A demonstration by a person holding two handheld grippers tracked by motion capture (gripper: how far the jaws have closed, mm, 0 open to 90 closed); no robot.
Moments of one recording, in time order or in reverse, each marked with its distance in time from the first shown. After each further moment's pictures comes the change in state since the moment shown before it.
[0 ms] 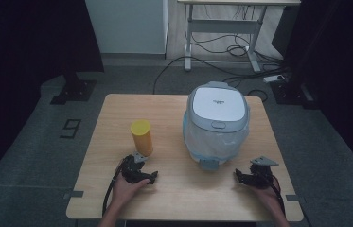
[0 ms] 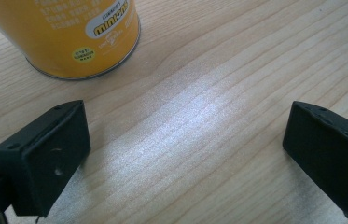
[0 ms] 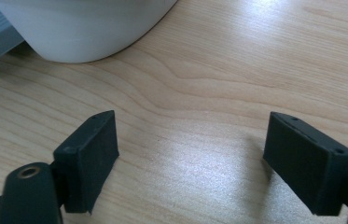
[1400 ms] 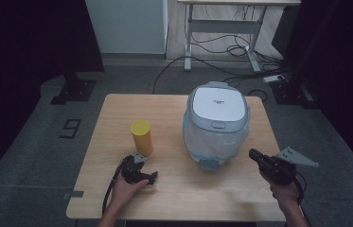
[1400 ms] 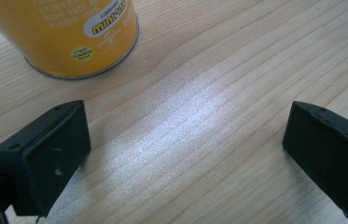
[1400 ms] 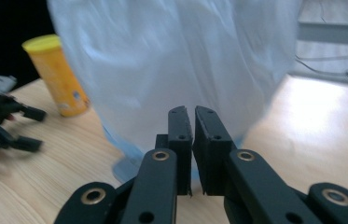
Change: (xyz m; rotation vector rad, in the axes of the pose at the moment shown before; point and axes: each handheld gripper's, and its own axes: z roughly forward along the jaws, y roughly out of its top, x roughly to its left) left arm 0.000 -0.001 -0.001 -0.002 -0.007 0.006; right arm 0.008 0.065 -0.119 -0.399 0.229 -0.006
